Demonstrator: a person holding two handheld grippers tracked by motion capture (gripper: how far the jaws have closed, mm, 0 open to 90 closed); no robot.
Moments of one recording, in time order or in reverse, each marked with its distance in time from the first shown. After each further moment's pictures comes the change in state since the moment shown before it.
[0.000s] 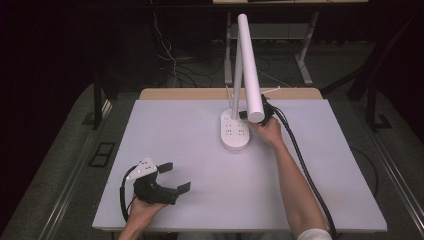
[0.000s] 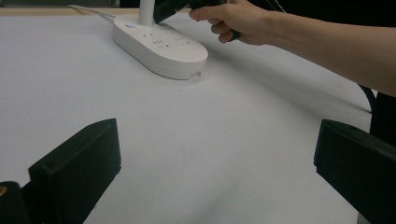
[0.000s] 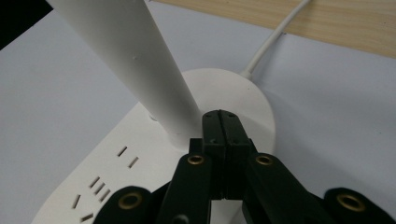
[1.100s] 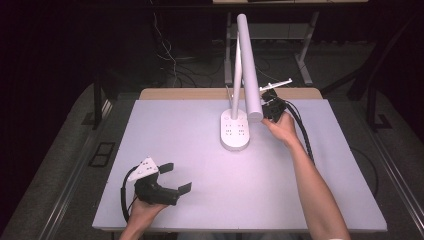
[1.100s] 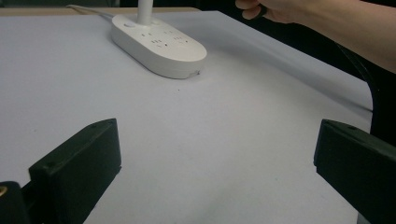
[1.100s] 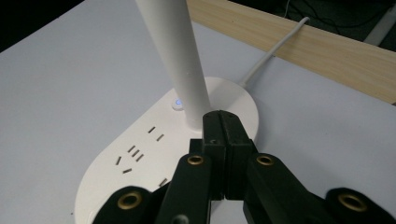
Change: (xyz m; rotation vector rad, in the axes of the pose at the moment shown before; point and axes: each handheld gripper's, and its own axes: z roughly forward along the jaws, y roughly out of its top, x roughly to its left) left arm -0.003 0.000 0.002 0.003 0.003 0.006; right arm 0.014 0.012 -0.058 -0.003 -0.013 -0.114
